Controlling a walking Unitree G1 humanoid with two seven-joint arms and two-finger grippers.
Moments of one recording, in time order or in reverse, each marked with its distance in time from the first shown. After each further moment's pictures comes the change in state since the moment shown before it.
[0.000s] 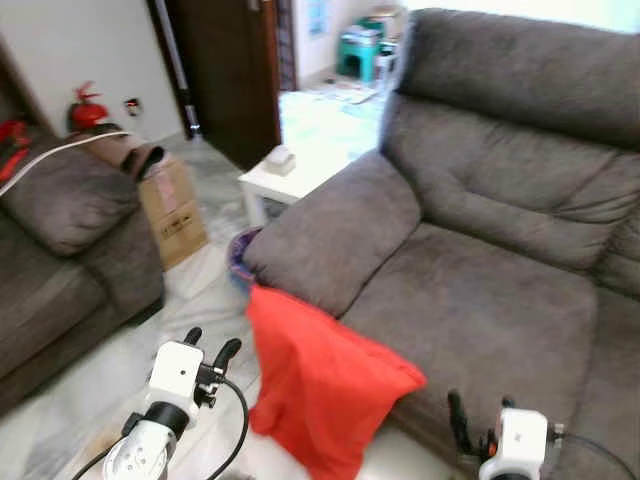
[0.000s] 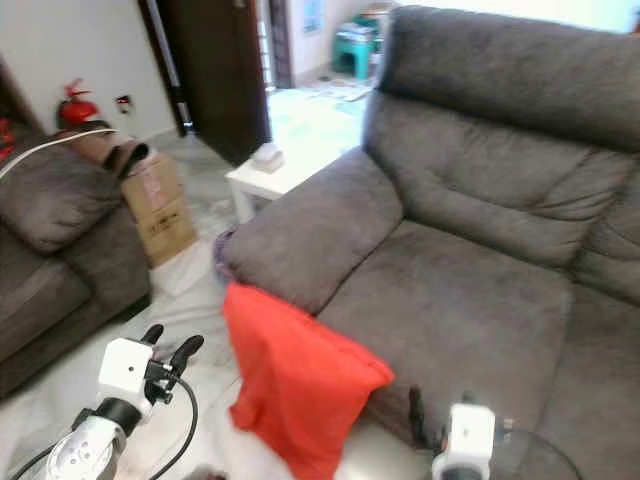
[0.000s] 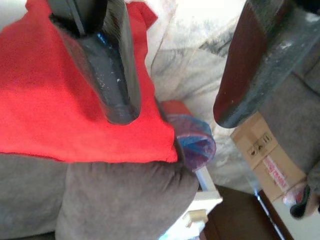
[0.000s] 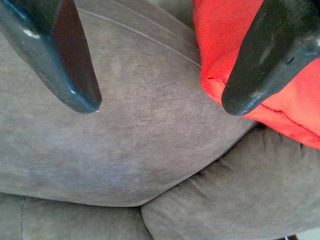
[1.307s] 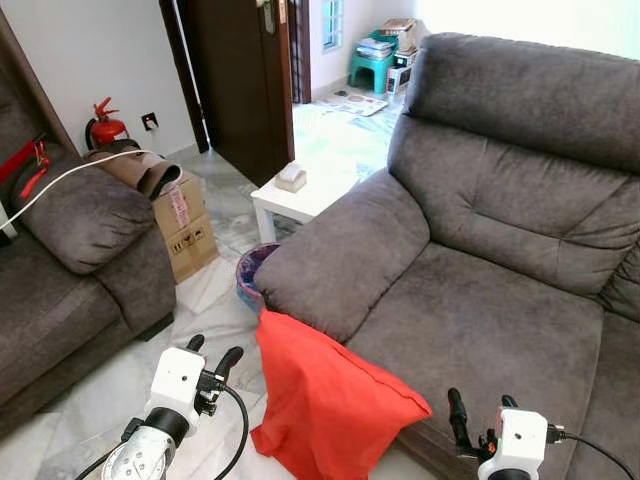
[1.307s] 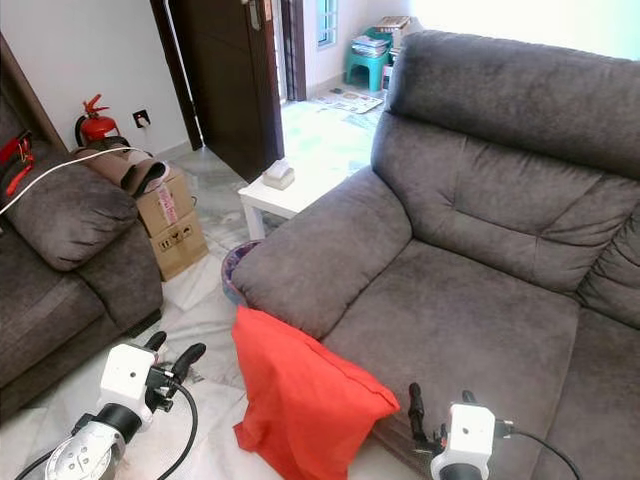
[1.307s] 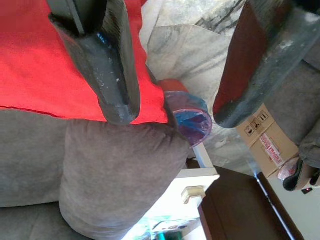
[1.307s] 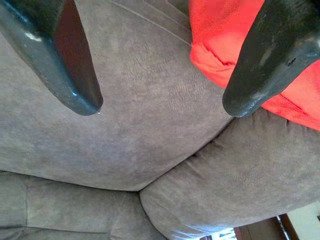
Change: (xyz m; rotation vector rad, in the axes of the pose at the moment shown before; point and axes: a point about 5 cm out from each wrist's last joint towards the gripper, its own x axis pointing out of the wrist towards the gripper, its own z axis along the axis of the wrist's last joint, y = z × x) left arm 0.004 0.001 0.008 0.018 -0.029 -0.026; right arm -0.006 -0.002 -0.007 0.006 0.016 -0.009
